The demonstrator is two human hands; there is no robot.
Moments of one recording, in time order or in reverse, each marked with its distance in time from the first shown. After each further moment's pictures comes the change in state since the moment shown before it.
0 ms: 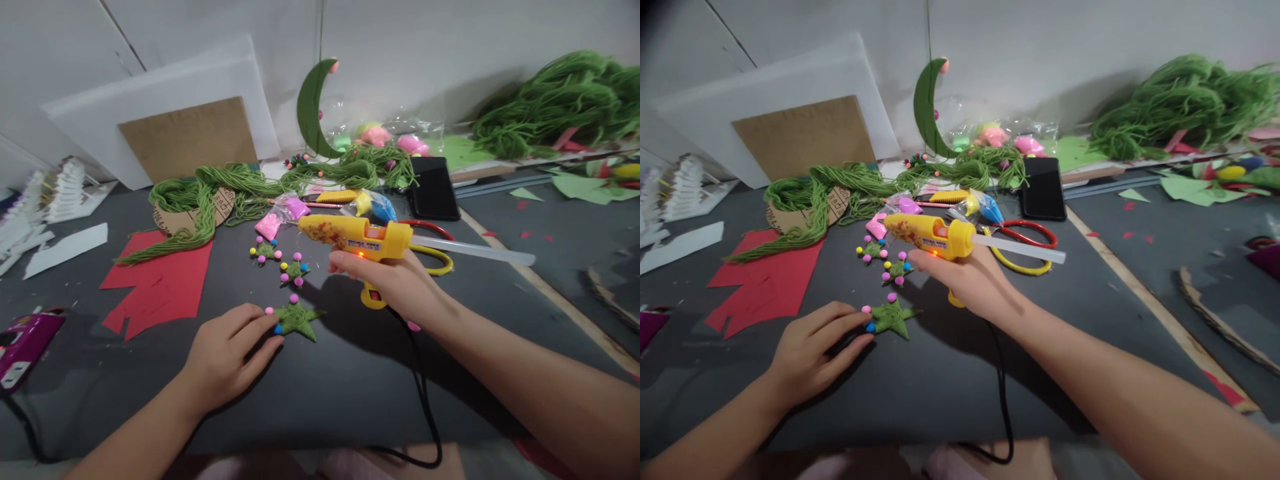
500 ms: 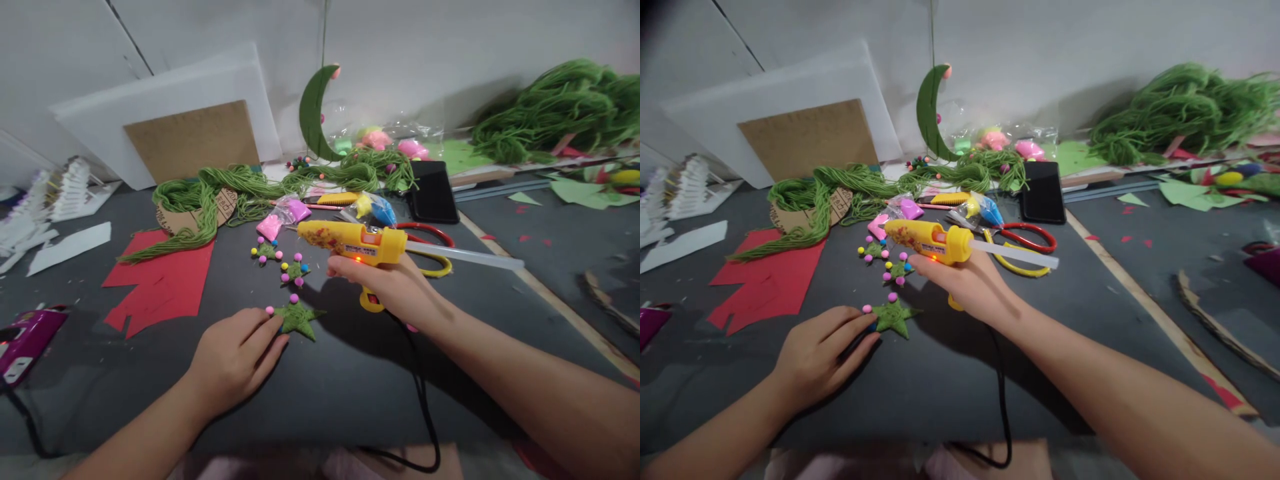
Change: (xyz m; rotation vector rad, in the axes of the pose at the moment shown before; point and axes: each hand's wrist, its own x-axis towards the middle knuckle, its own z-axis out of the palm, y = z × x) left_hand 0.001 0.007 0.006 0.179 0.093 0.127; right_hand -0.002 0.004 0.001 0.036 -0.034 -0.013
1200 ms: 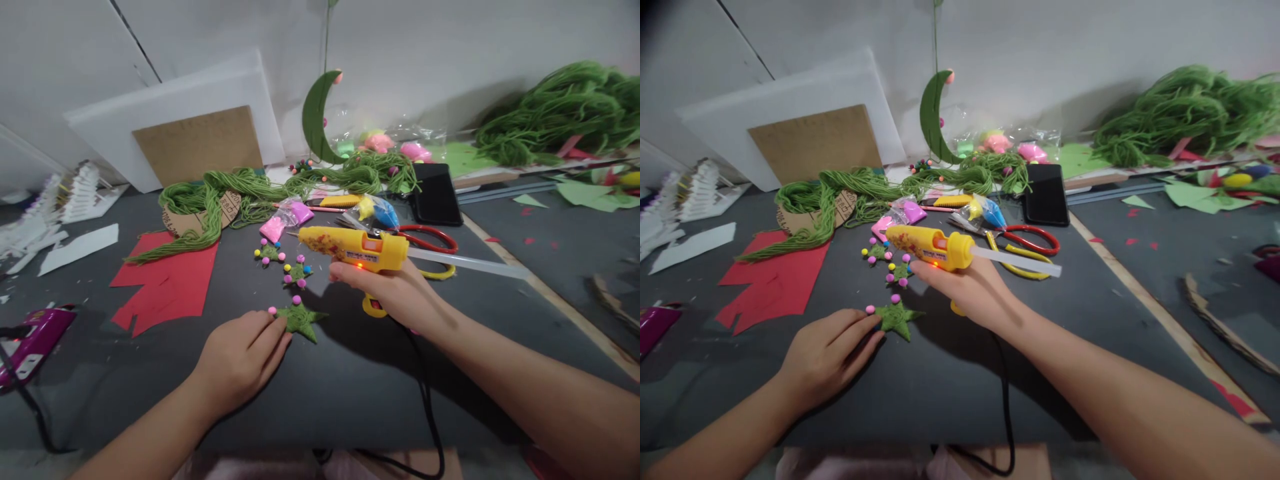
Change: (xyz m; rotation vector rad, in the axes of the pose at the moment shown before) left_hand 0.005 0.004 -0.001 0.069 0.004 0.042; right_hand -0.002 -0.001 -0.001 -0.087 -0.052 -0.023
